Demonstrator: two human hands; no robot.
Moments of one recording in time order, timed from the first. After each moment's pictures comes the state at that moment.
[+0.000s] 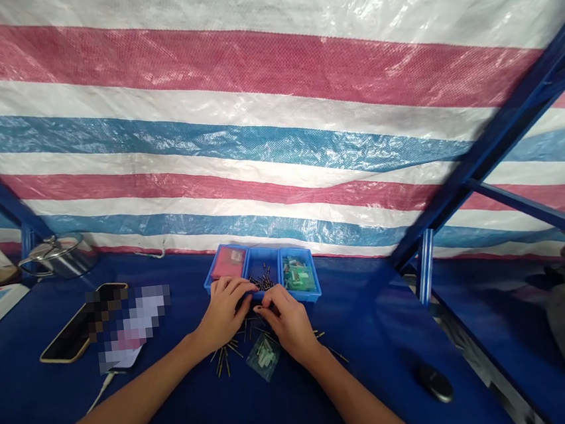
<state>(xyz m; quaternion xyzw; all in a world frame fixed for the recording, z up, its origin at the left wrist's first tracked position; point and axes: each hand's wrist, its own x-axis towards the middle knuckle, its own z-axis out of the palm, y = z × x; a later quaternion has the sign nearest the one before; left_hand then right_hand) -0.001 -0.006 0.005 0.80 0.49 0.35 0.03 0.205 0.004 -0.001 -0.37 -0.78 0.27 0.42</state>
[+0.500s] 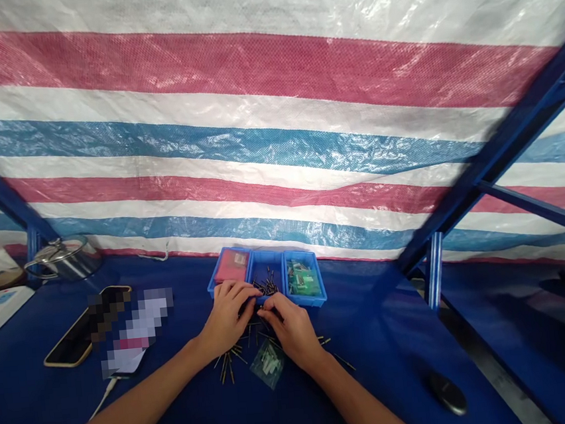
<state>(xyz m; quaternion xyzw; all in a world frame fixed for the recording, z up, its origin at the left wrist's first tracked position) -0.001 -0.008 0.007 0.80 0.49 0.35 0.05 0.203 0.008 -0.007 -0.37 -0.79 0.26 0.41</state>
